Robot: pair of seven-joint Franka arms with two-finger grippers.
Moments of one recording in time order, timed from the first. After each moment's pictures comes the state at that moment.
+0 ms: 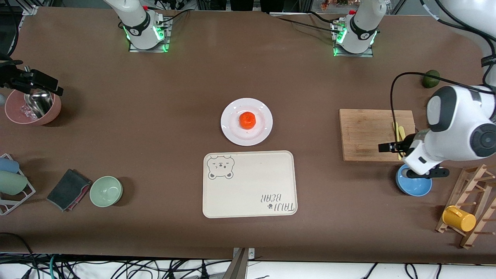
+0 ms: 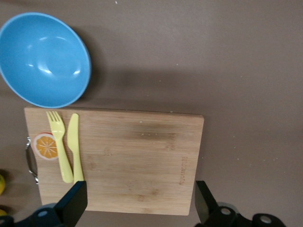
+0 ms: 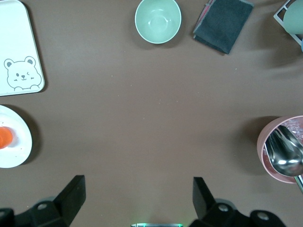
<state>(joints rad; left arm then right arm) -0.01 0.45 0.01 -1.53 -0.02 1.75 -0.05 0.05 0.06 -0.11 -1.52 0.06 1.49 0.01</state>
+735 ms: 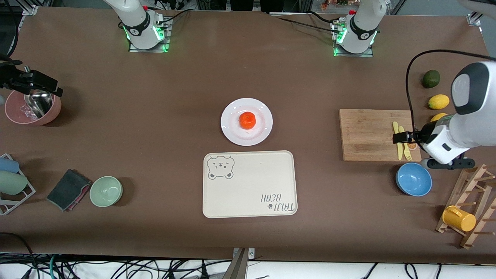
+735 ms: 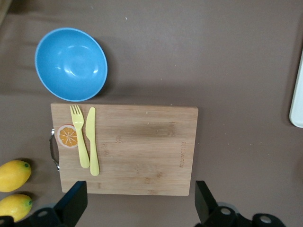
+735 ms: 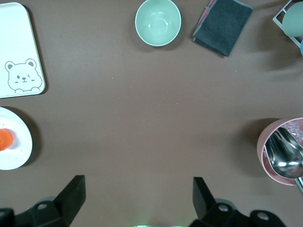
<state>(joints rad) 0.01 0.35 0.01 -1.49 -0.02 1.66 -0.03 0.05 0.06 -0.11 -1.52 0.06 1.50 0.01</state>
